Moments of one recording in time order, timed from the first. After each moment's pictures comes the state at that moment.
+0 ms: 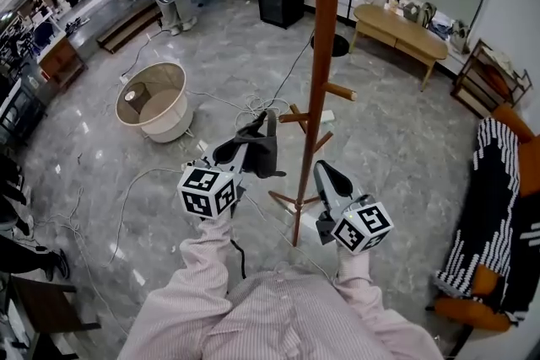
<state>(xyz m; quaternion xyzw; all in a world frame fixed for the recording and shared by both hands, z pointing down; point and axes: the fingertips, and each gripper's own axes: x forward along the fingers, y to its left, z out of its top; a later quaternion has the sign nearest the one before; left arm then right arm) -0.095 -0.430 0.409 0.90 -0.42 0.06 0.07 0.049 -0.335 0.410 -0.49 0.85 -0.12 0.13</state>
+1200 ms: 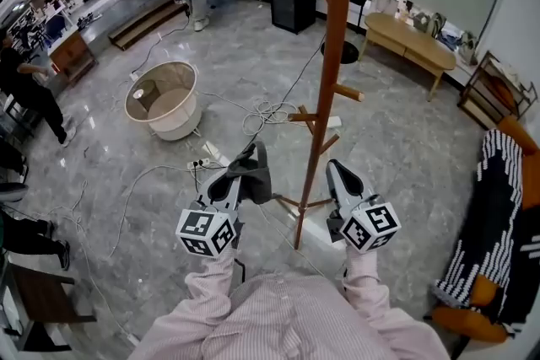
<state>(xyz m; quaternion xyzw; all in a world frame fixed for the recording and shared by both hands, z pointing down) -0.137 -0.354 0.421 0.87 -0.48 0.00 0.10 0.063 -0.334 0.405 -0.50 0.86 -0.10 0.11</state>
